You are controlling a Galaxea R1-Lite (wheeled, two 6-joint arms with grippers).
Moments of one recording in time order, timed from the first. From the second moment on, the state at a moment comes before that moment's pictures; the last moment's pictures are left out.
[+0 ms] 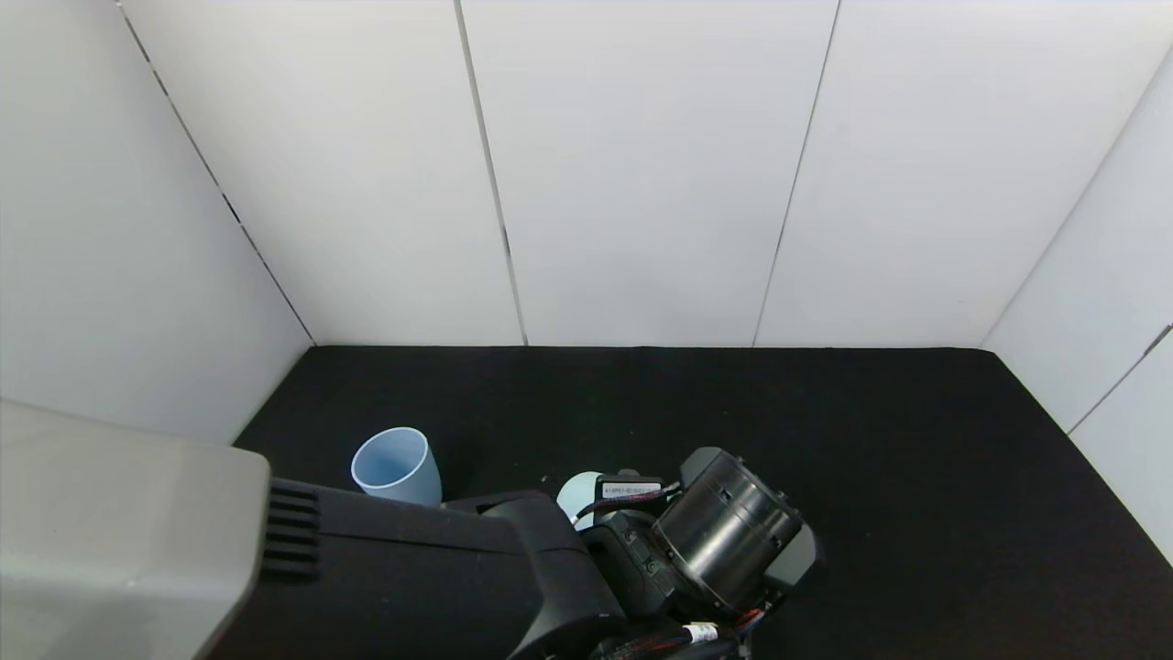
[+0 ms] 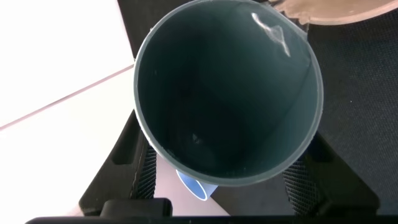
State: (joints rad) left arm -1.04 2.01 -1.25 0.15 0.82 0.83; right arm 0.00 0.00 -0.03 0.06 0.02 0.00
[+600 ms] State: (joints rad) left arm -1.04 2.00 -1.25 0.14 0.80 0.81; right arm 0.00 0.00 -0.03 0.06 0.02 0.00
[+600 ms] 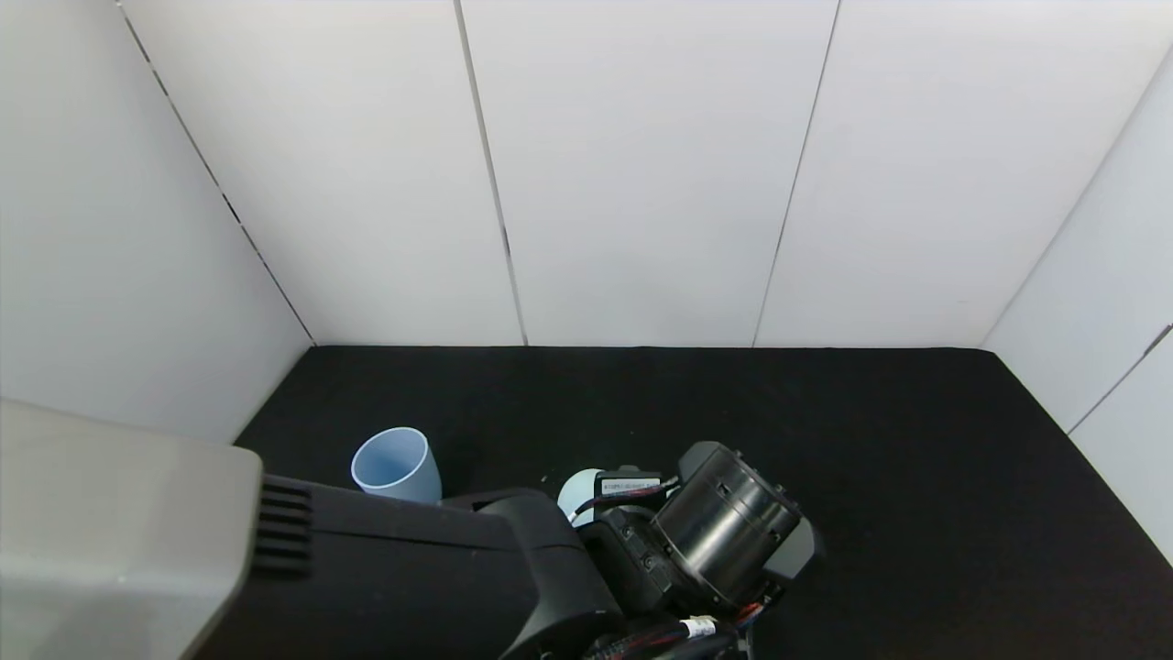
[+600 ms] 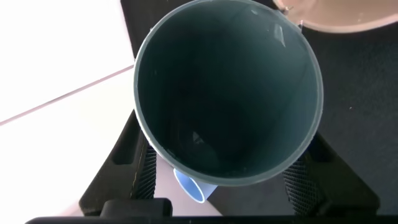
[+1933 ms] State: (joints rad) left arm -0.80 1.67 -1.09 0.16 0.45 0.40; right arm 0.00 0.00 -0.03 0.06 0.02 0.00
